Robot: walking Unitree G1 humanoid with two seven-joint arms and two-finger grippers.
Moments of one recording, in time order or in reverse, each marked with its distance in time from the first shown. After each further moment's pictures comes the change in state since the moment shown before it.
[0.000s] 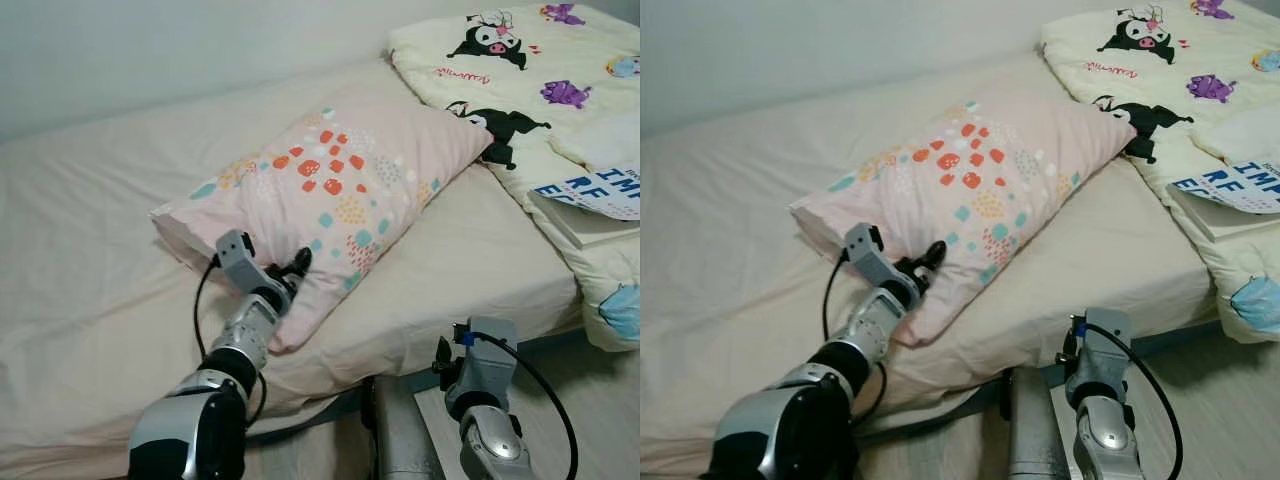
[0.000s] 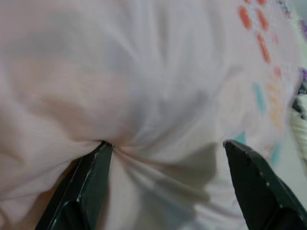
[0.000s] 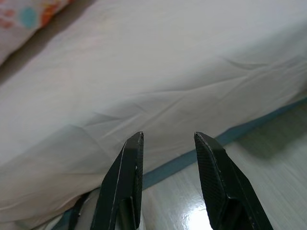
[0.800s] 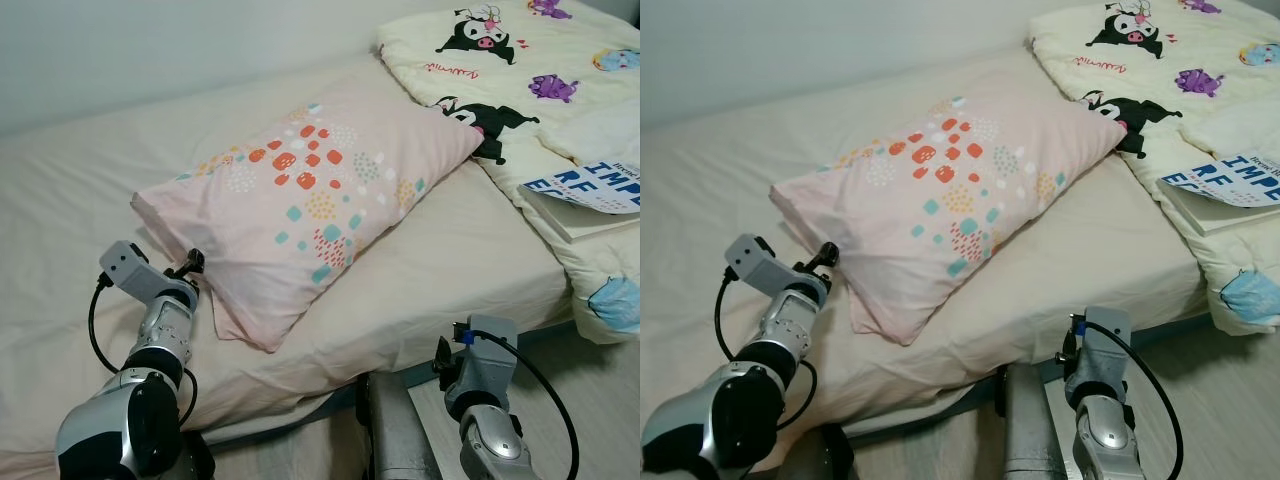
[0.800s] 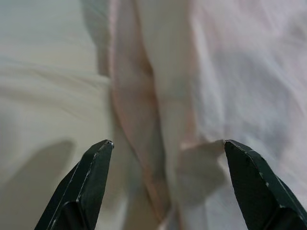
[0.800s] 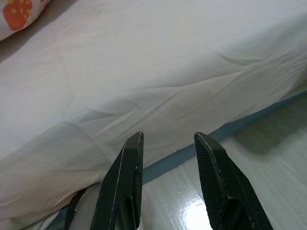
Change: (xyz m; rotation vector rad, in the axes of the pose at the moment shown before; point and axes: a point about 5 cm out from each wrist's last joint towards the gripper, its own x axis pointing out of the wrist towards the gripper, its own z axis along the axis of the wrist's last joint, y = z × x) left arm -0.020 0.073 0.040 -0.098 -0.142 0.321; right arm -0.001 0.001 0.002 0.001 0.009 0.002
